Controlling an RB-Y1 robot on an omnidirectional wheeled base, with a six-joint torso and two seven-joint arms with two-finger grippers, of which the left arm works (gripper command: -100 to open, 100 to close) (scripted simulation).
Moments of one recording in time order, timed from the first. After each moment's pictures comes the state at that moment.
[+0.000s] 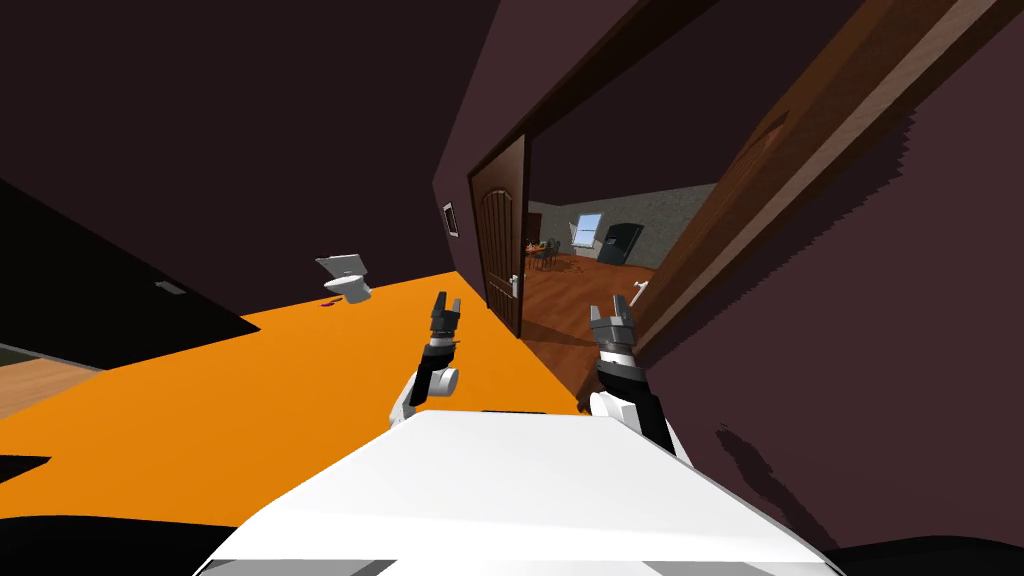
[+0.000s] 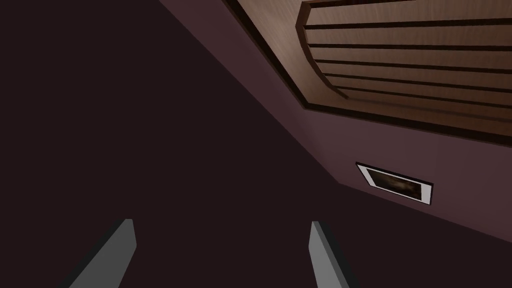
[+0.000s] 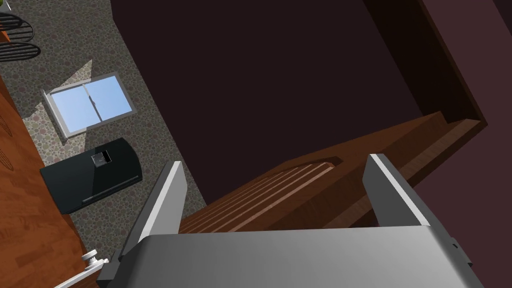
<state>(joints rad) 0.26 0.08 -0.04 -1.94 0.04 -0.61 0.01</state>
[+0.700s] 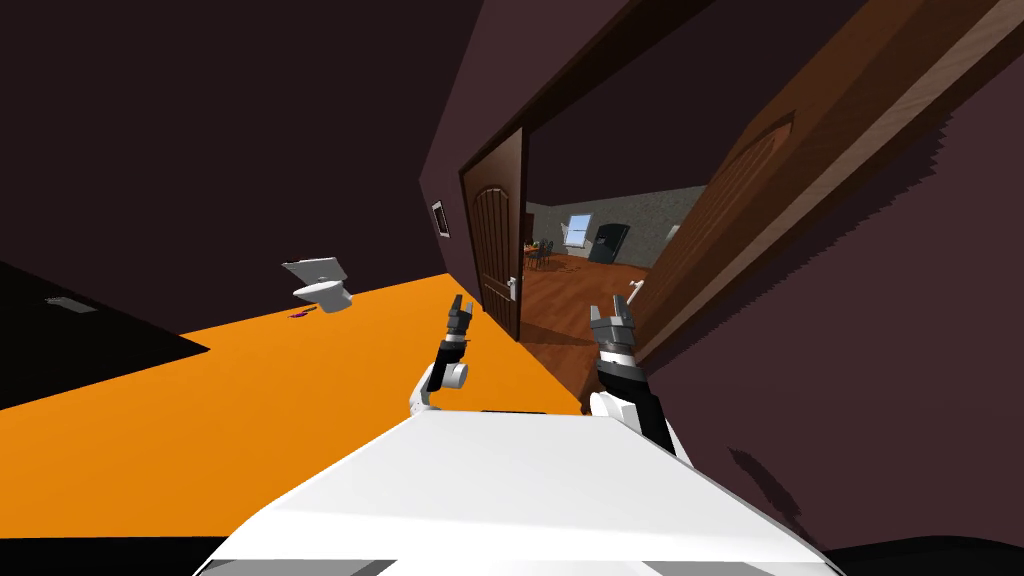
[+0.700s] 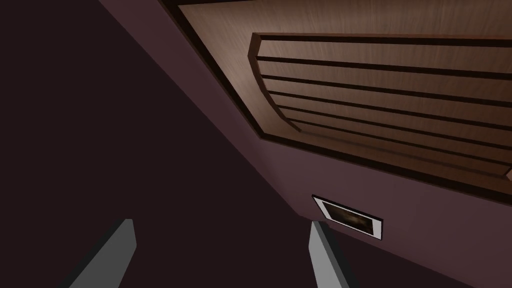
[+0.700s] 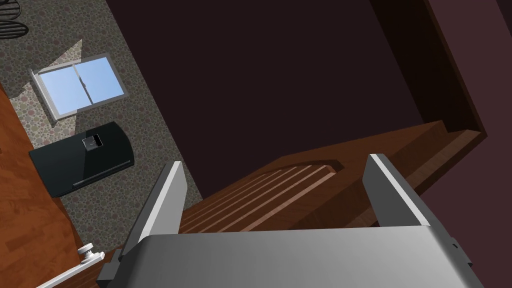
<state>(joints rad) 0.15 0.08 -0.08 -1.75 0.03 -0.61 0.04</state>
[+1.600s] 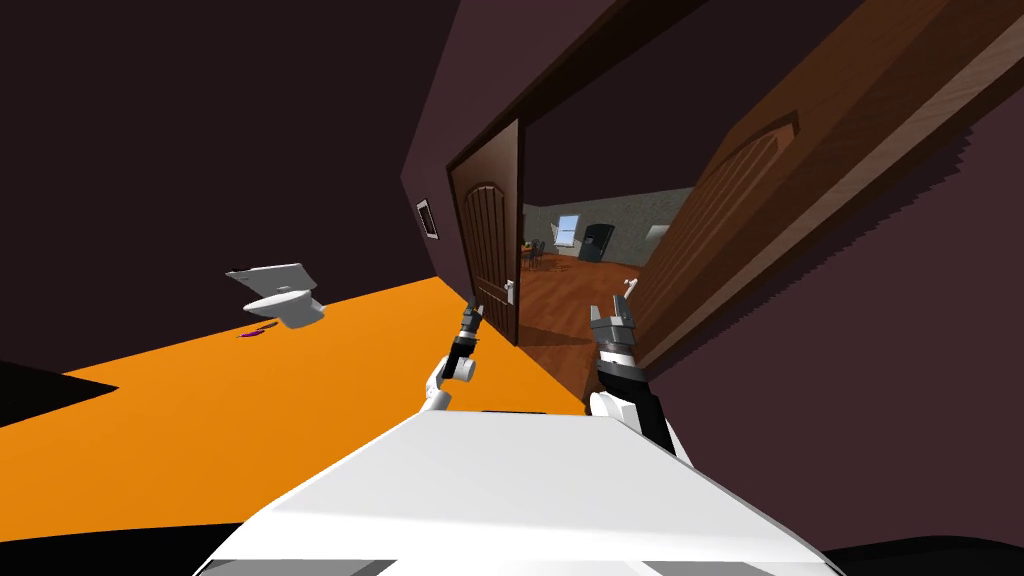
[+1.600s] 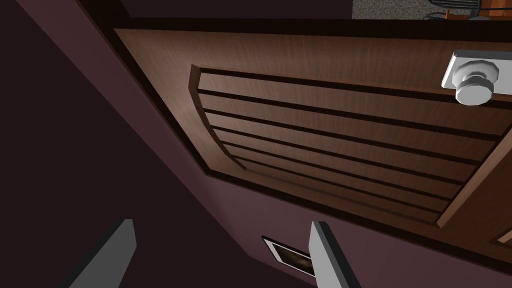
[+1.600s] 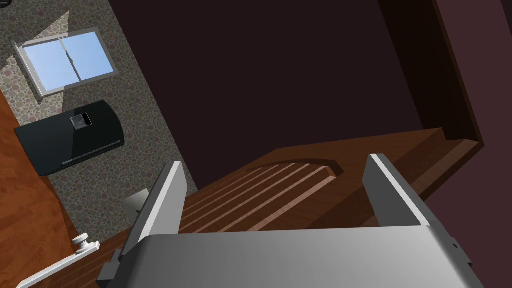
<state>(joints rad) 0.01 0.10 -0.12 -1.52 0.02 -0.59 0.09</state>
